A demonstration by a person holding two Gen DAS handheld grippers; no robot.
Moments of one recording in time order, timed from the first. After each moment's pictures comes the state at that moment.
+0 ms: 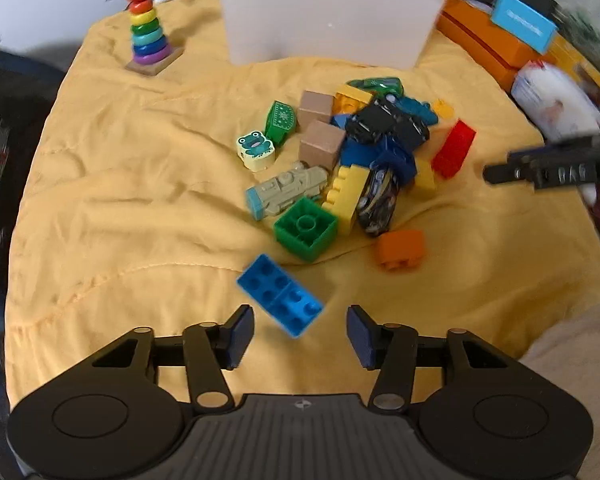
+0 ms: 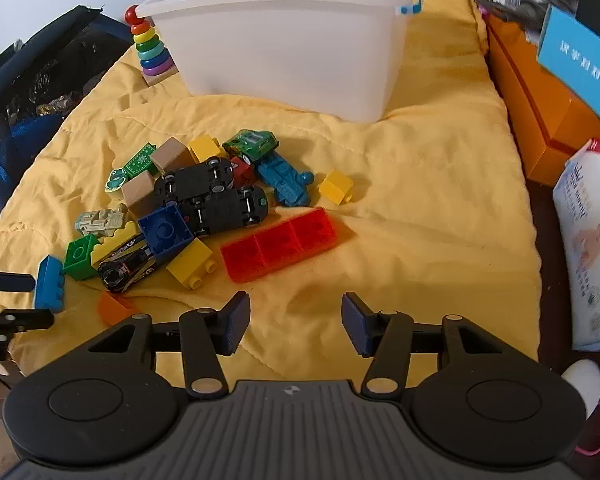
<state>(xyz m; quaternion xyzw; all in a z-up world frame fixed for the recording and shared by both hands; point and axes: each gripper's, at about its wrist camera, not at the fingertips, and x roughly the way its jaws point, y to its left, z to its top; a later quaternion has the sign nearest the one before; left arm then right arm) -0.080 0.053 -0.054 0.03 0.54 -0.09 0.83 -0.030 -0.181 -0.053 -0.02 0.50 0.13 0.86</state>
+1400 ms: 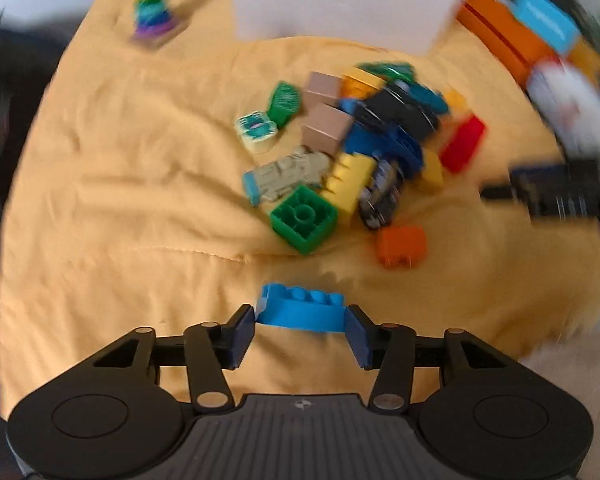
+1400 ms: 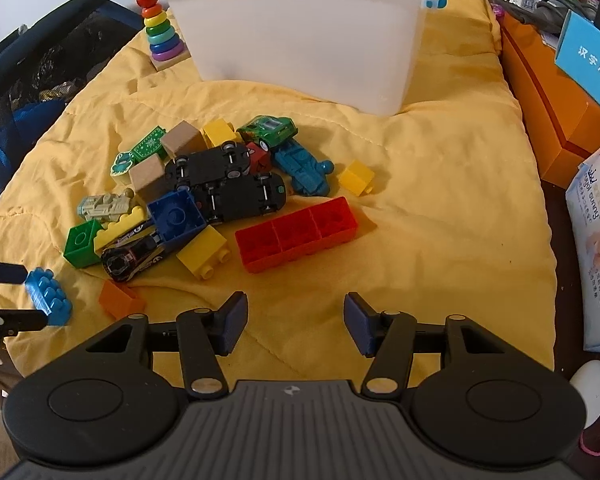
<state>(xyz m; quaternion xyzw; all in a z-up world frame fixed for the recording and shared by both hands) -0.068 0.064 -0.056 -0.01 0.57 -0.09 0.82 -0.034 -0.167 -0.064 -0.03 0.51 0.13 0.85</state>
